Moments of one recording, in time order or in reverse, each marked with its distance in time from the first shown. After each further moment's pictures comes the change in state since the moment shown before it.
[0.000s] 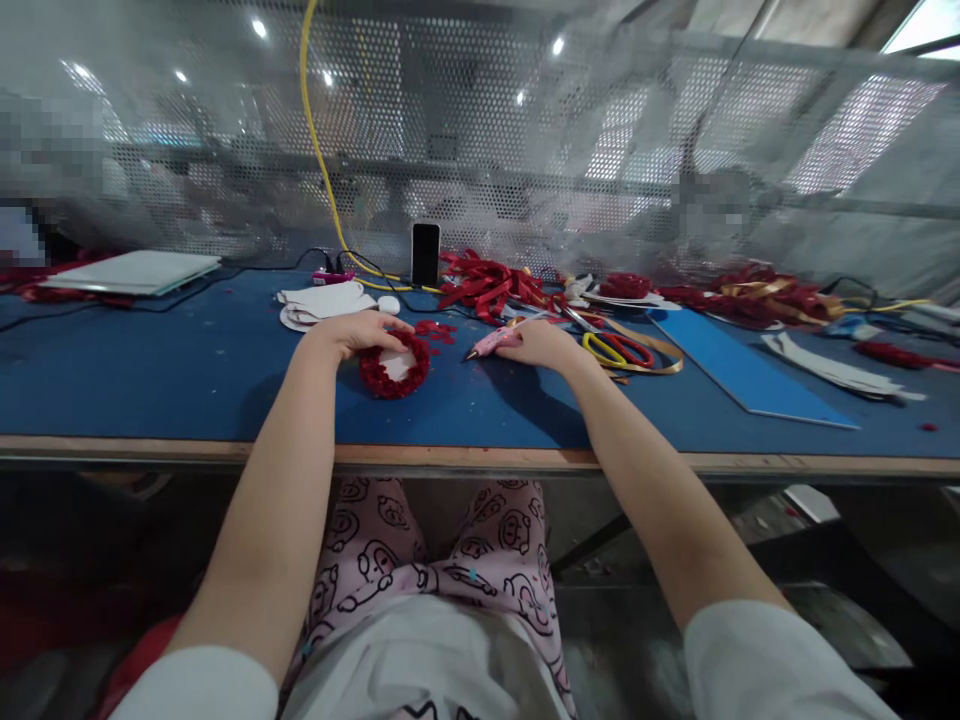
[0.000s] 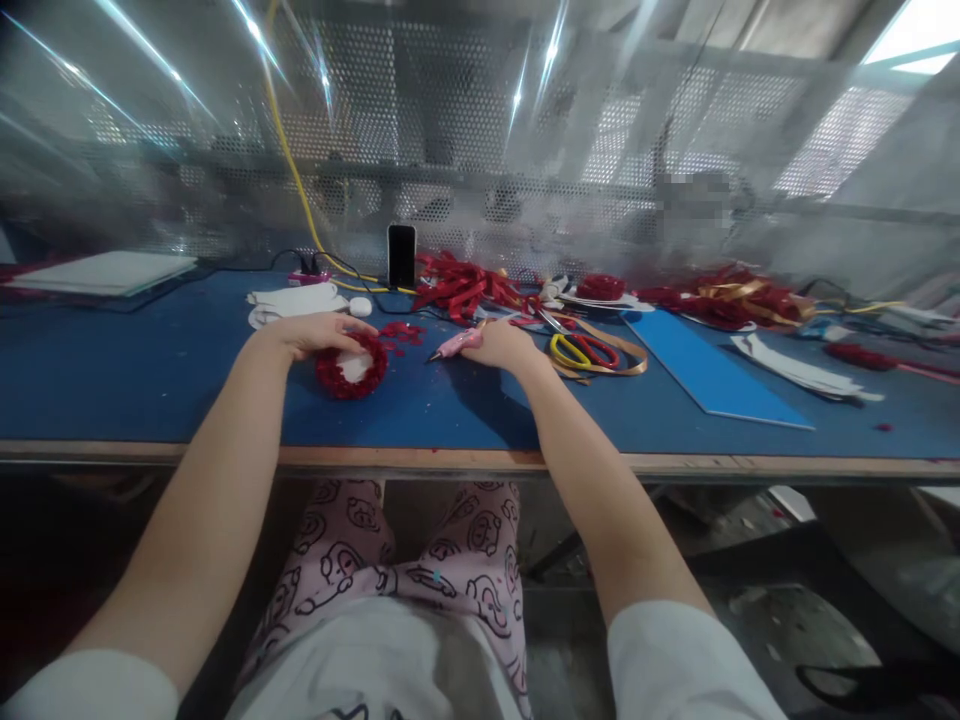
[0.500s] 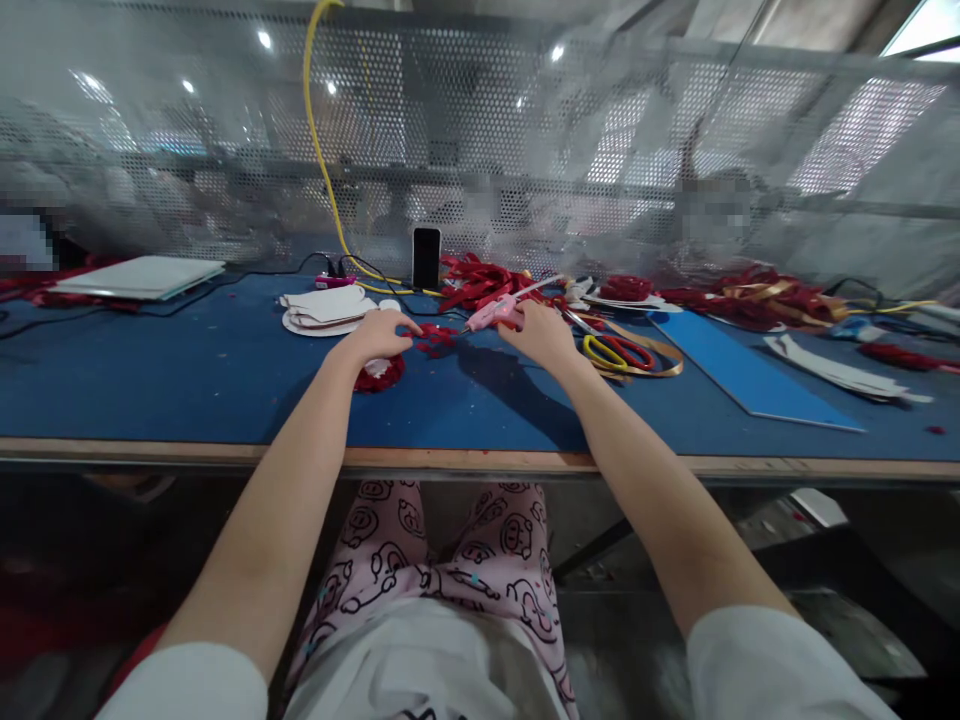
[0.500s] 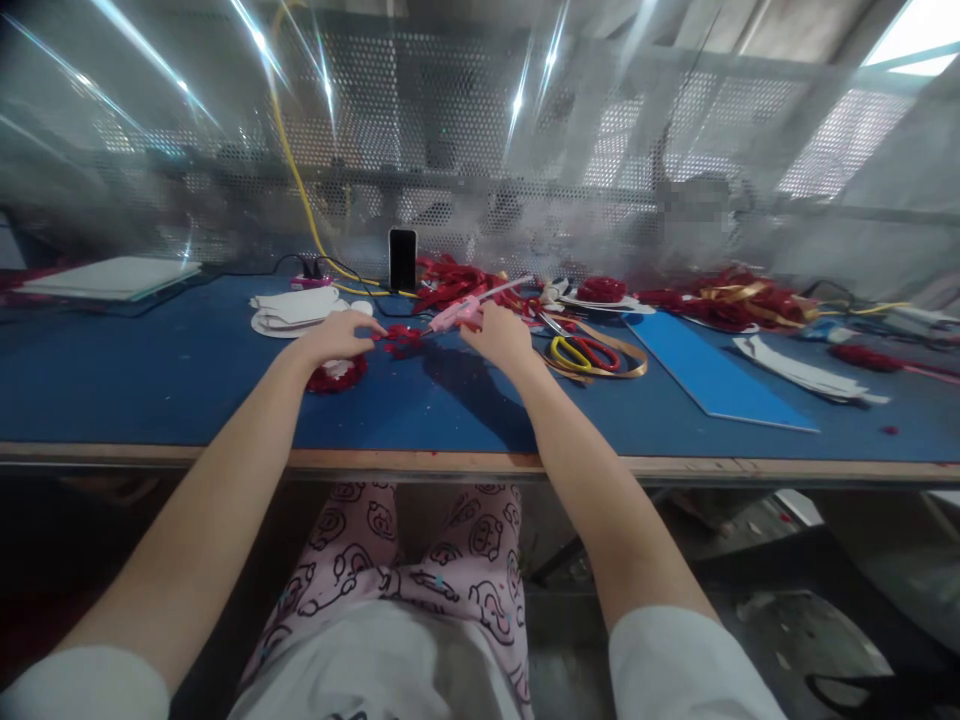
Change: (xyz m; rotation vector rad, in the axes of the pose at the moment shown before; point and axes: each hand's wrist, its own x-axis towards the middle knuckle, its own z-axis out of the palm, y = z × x) left_hand 0.023 -0.006 0.010 0.592 0.275 0.326; right_hand 0.004 -0.008 0.004 0.046 0.345 0.133
